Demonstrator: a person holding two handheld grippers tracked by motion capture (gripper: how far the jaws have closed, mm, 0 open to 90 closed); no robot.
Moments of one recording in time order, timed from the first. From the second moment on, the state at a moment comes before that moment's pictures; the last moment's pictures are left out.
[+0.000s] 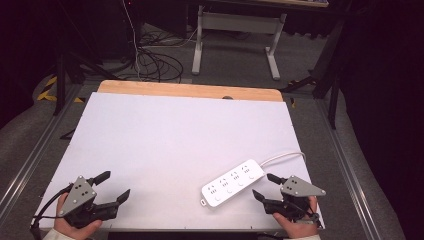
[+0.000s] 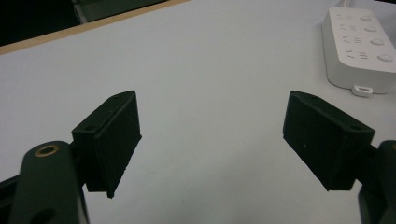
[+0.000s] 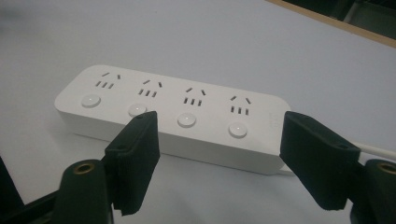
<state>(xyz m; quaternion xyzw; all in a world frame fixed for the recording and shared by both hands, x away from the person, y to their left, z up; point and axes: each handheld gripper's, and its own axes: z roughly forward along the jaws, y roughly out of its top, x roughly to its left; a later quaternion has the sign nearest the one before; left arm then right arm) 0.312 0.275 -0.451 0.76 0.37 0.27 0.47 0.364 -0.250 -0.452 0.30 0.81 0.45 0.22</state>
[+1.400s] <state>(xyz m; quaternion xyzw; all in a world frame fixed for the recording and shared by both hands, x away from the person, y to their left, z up) 0.313 0.274 -0.452 0.76 0.38 0.27 0.46 0.389 -0.241 -0.412 0.31 0.81 0.45 0.20</state>
